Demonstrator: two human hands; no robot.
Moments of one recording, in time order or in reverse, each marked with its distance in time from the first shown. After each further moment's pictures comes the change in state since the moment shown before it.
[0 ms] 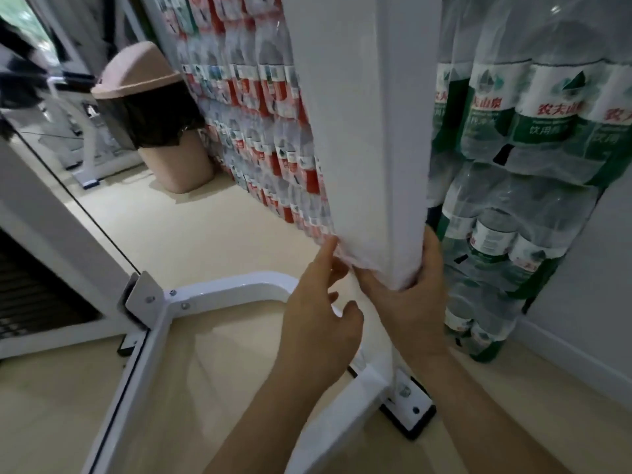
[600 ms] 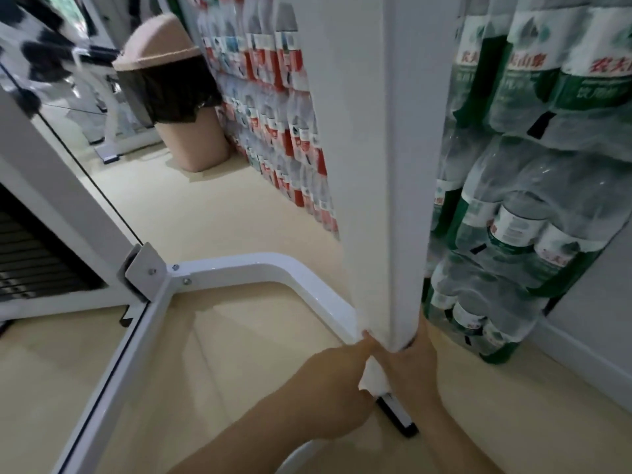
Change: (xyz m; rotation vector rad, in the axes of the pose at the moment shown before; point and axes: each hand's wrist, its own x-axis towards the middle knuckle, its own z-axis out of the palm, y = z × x) left_hand -0.036 -0.051 0.038 0.445 -0.718 -0.183; right_hand -0.063 0.134 -0.023 -0.181 -0.187 0.466
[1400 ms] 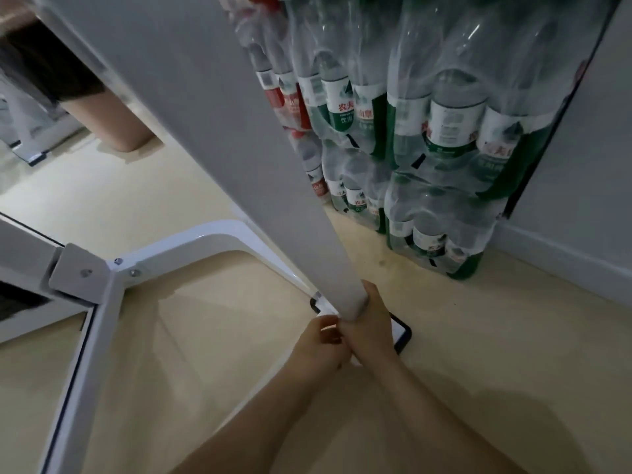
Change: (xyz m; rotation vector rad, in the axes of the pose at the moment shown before) left_hand 0.068 -0.028 0.105 -0.868 0.049 -0.449; right_hand 0.003 0.070 0.006 0.040 -0.081 0.159
